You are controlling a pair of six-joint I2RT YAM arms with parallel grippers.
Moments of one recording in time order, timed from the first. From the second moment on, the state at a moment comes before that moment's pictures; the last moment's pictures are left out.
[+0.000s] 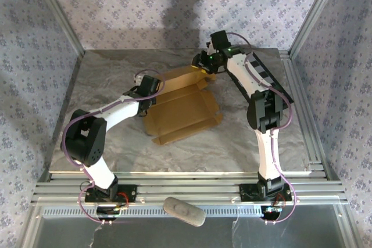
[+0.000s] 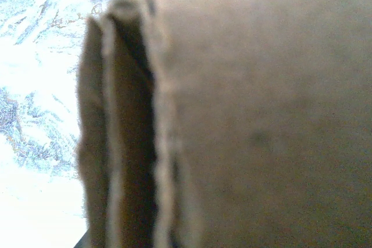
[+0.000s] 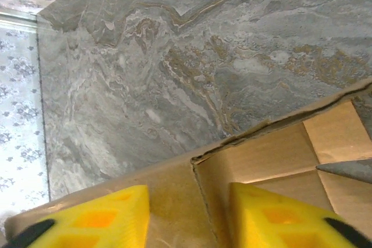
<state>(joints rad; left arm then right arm) -0.47 1.68 1.07 -0.32 -0.52 -0.46 0.35 2.22 2.11 -0.76 -0.43 0.66</state>
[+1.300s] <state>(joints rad) -0.18 1.50 1.24 -0.42 0.10 -0.57 0.00 1.50 1.48 -0.45 -0.52 0.99</state>
